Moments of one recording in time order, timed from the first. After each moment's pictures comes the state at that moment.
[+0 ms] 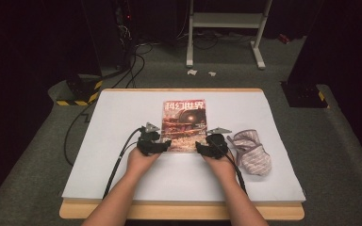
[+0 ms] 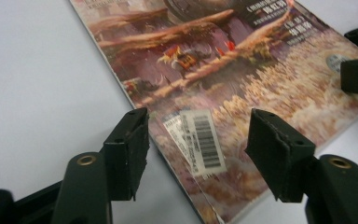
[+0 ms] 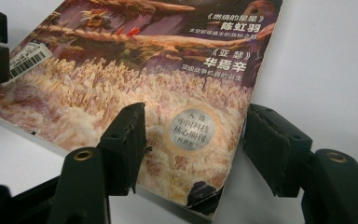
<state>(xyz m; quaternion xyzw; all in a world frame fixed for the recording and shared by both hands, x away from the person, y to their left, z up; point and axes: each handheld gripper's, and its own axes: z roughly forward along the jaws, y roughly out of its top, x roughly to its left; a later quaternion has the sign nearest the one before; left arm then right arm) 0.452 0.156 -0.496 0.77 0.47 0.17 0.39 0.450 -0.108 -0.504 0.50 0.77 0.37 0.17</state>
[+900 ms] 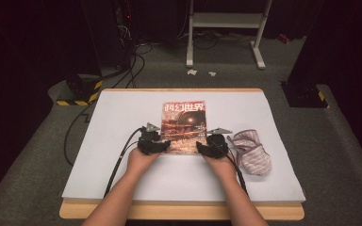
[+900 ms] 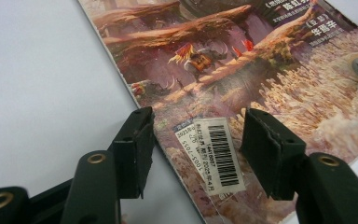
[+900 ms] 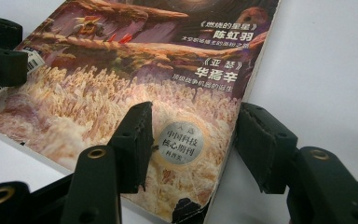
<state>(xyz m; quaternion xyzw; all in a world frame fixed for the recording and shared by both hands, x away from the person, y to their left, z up) 0.450 0.157 -0.502 0.78 0.48 0.16 0.38 0.446 -0.108 -0.504 0.50 0.77 0.37 0.17</state>
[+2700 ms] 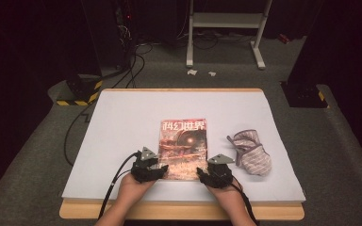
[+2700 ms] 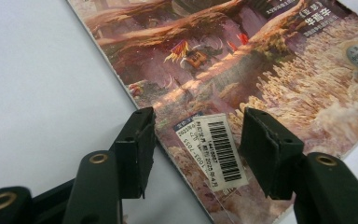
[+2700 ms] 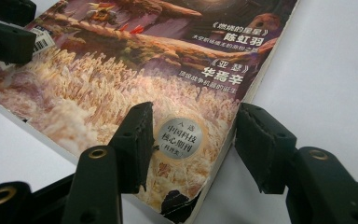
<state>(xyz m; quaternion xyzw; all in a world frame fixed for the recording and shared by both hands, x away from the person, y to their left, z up) 0.354 0.157 -0.502 0.80 0.45 0.15 0.37 0.347 -0.115 -0.502 0.45 0.80 0.36 0.17</state>
